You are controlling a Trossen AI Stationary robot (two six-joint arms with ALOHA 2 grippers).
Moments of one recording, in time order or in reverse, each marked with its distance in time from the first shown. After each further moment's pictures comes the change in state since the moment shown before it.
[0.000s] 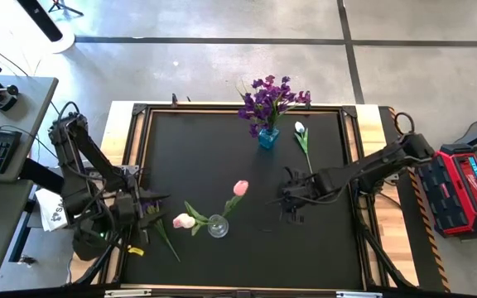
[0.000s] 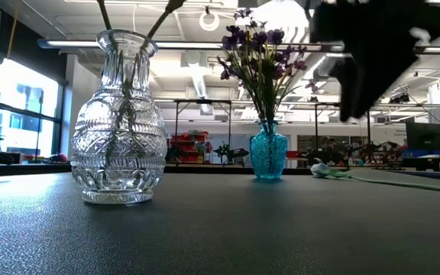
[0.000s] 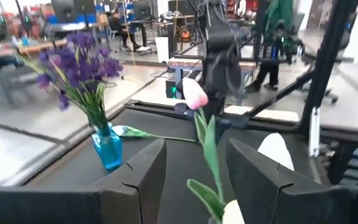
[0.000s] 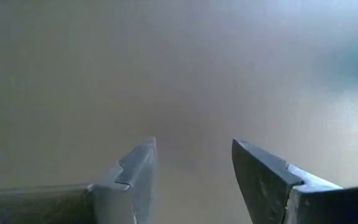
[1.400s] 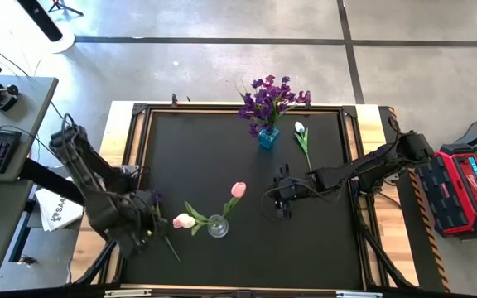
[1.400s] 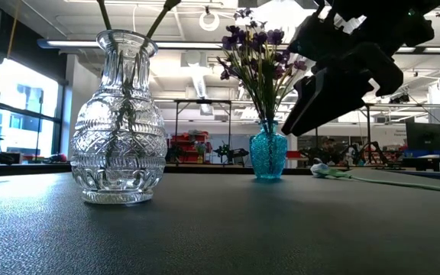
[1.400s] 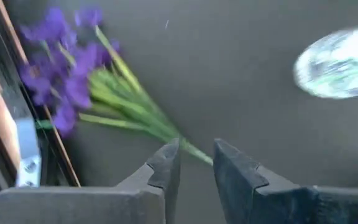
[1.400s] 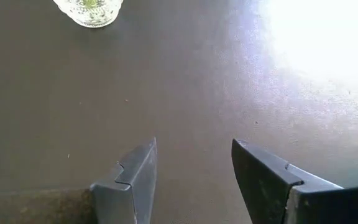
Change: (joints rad) left arm 0.154 0.208 0.070 -0.736 1.126 -1.512; right arm -0.090 -0.002 -0.287 0.719 0.025 -0.352
